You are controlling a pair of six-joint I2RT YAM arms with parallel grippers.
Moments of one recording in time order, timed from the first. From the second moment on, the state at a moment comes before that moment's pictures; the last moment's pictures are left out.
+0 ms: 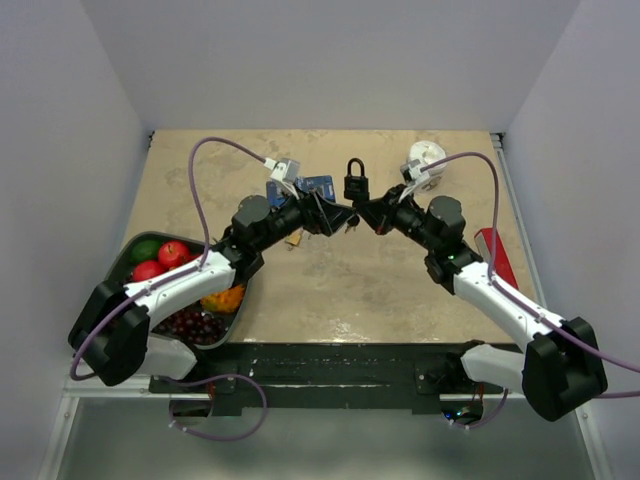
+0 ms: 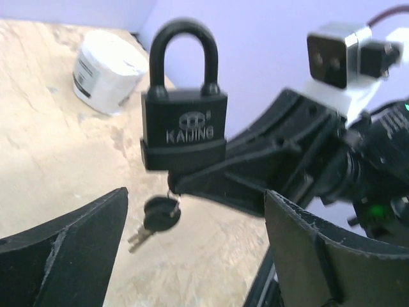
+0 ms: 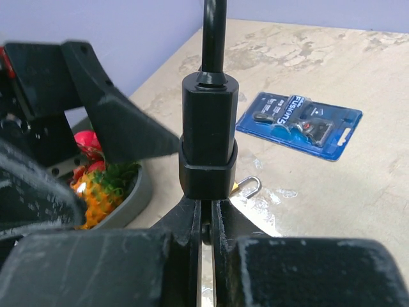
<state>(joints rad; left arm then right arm) -0.69 1.35 0.80 0.60 0.24 -0.67 0.42 1.16 0.69 0.45 -0.39 0.41</state>
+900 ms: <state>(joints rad) -0.75 1.52 1.03 0.42 0.03 -0.55 0.56 1.16 0.69 0.38 -0.22 0.29</state>
